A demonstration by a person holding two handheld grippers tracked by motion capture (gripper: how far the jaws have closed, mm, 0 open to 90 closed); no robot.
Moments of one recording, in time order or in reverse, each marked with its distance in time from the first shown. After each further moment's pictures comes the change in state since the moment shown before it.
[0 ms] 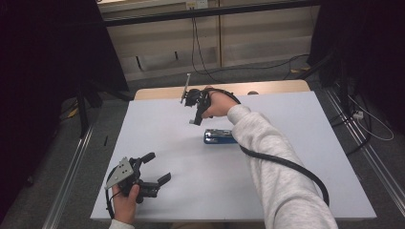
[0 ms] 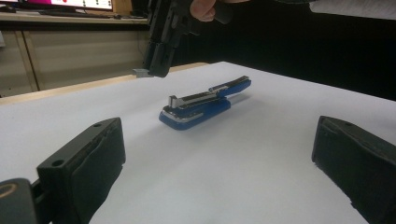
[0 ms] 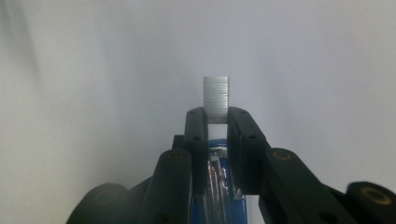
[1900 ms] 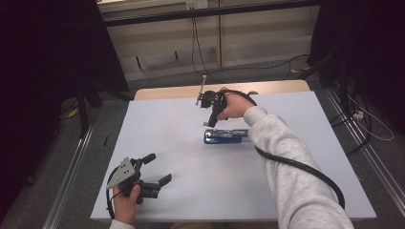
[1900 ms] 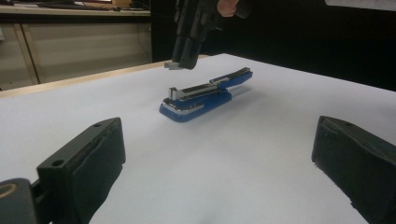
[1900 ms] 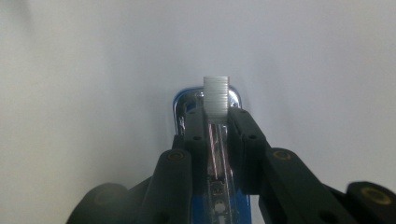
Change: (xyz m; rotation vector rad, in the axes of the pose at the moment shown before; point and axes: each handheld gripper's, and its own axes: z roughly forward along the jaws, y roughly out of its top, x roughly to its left) left arm -0.002 -0.002 0.001 0.042 -0.006 -0.004; right arm -0.004 -0.045 -0.008 0.021 0.012 0.012
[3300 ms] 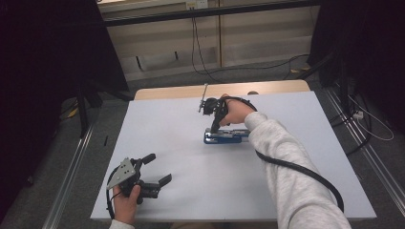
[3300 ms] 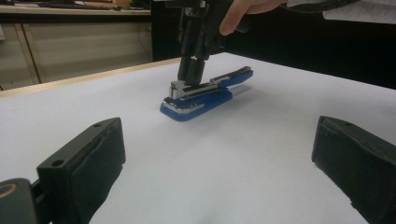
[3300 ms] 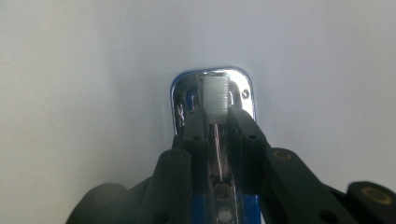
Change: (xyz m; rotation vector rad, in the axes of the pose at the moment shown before) left arm -0.001 0.000 0.000 -0.001 0.007 -0.006; right arm 0.000 -0.012 0.025 0.029 0.017 -0.004
